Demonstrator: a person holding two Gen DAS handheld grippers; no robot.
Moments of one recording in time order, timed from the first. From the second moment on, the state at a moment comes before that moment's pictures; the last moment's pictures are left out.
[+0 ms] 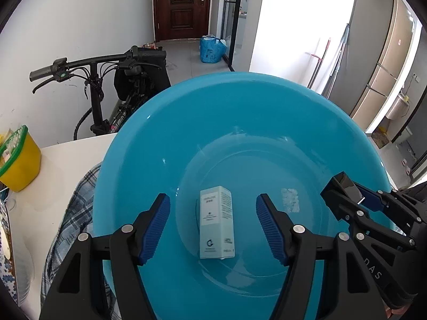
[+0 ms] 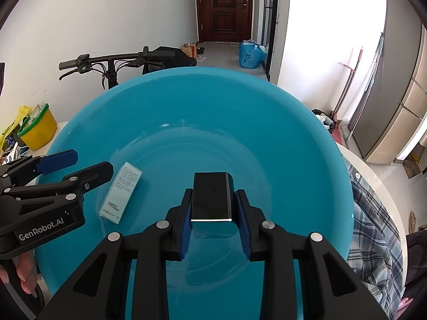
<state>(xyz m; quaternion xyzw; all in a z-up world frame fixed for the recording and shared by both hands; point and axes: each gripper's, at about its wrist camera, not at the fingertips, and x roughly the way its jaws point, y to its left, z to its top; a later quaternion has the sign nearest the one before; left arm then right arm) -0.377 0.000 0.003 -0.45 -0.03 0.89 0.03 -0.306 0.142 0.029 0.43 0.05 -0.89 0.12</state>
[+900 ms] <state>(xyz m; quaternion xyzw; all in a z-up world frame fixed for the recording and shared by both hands) -0.354 -0.006 0.042 -0.37 -0.02 0.93 0.00 -0.298 0.146 0.054 0.40 0.05 -0.91 0.10</state>
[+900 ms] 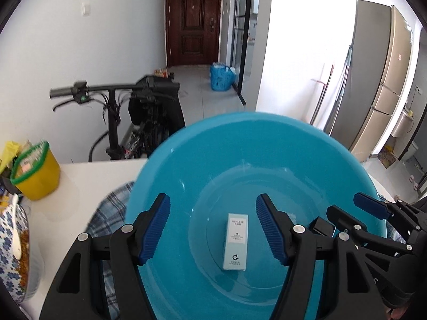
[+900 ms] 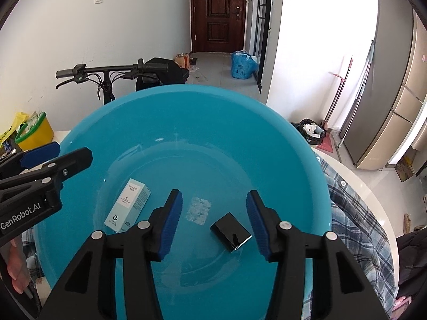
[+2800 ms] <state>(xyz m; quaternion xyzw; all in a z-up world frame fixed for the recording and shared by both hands) -0.105 0.006 0.228 -0.01 -0.01 1.00 0.02 -0.105 0.185 0.229 0.07 0.01 -0.99 0.16</state>
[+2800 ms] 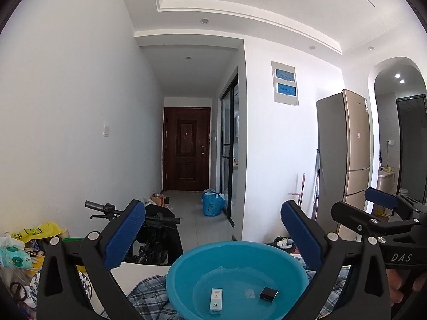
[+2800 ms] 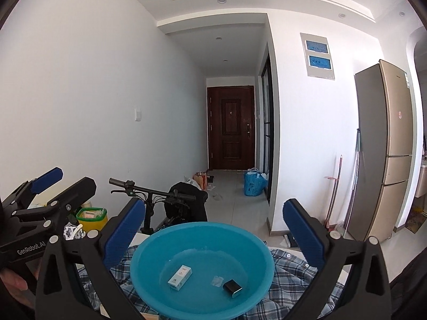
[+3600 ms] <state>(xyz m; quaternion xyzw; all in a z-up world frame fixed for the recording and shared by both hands) 0.013 -0.004 0.272 0.09 0.00 1.00 0.00 -0.004 0.207 0.267 -0.04 -0.01 -0.99 0.15</state>
